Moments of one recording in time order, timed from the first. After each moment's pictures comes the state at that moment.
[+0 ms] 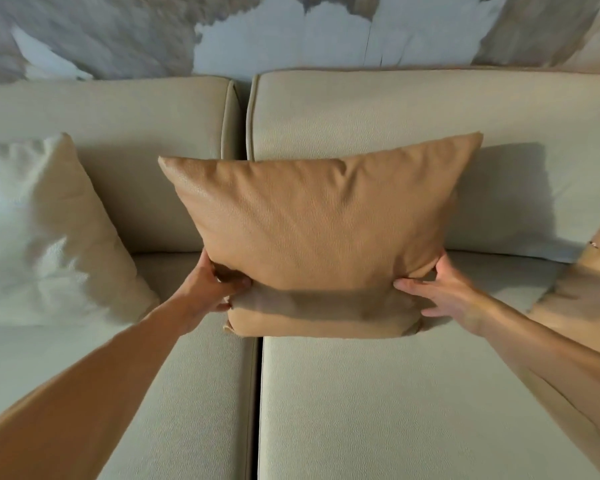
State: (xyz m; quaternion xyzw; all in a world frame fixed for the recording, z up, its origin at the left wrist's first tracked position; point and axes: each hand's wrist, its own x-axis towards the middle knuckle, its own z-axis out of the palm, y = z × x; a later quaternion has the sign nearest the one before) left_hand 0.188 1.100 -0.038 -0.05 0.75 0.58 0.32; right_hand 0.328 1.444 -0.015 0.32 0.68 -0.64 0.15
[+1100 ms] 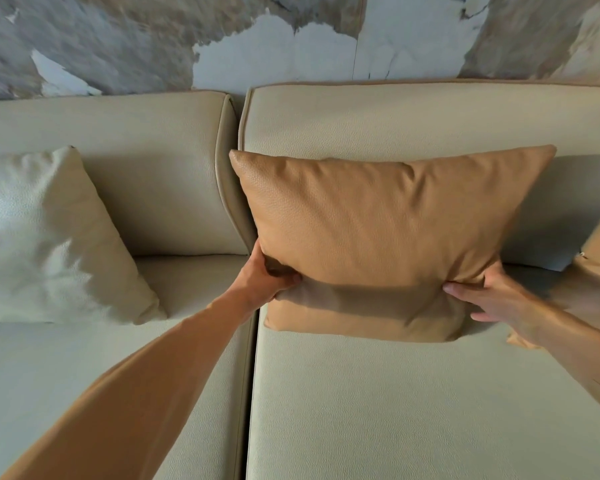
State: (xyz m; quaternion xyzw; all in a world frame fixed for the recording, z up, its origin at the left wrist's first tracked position) left_hand 0.215 1.193 -0.026 -0.02 0.76 0.56 0.31; right_hand 0.359 1.526 -0.016 0.39 0.70 -0.59 0.11
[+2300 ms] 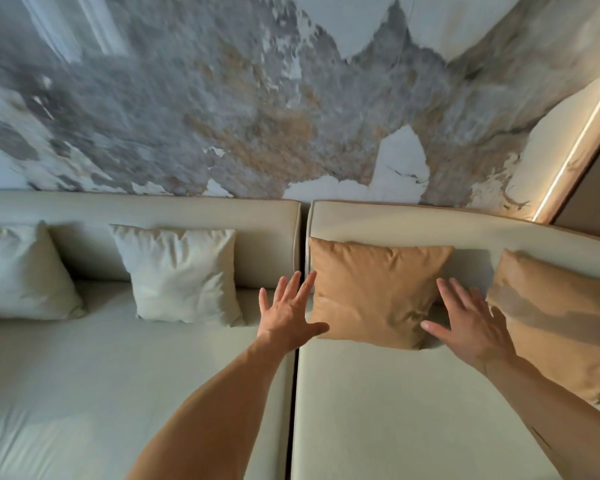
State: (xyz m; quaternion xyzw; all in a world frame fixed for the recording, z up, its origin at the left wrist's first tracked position) left_hand 0.367 1.080 0.257 0.20 0.96 0.16 0.13; right_hand 0.485 1.378 0.275 0.19 0.98 -0.04 0.09
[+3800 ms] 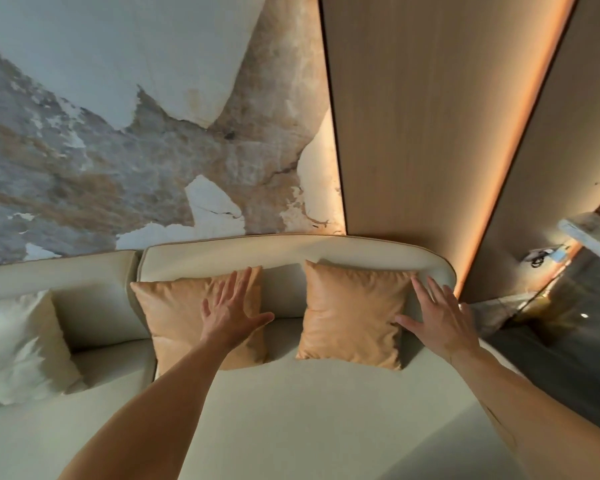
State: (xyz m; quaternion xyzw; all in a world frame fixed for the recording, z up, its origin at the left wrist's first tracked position) left_hand 0.515 1.392 0.334 0.25 0.93 0.25 0.08; right_hand 0.743 1.705 0.378 0.31 0.95 -0.02 0.01
